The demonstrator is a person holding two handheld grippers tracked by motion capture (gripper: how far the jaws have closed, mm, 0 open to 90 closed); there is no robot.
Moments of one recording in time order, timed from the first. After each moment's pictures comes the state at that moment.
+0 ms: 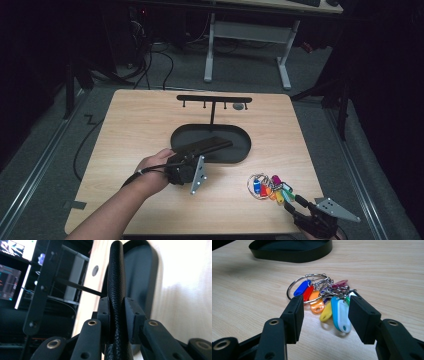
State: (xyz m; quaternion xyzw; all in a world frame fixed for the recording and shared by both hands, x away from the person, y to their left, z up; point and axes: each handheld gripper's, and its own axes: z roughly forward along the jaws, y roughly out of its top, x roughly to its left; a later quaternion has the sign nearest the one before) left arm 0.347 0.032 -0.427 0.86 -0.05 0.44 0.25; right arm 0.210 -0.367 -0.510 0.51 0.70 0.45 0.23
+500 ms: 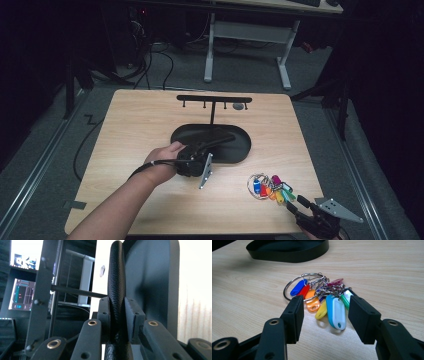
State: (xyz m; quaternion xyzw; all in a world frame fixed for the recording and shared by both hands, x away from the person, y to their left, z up) left arm 0.377 0.012 -0.457 0.84 -0.10 0.49 0.20; right arm 0.210 -0.372 -0.511 0.52 0.69 0.45 0.23
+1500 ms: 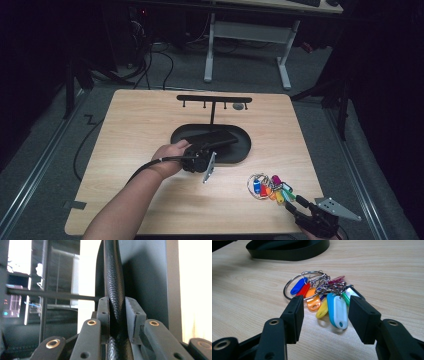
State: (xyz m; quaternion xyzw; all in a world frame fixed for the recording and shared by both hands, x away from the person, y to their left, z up) left arm 0.409 0.001 -0.494 0.86 -0.12 0.46 0.18; right arm 0.213 -0.371 -0.515 0.53 0.69 0.45 0.21
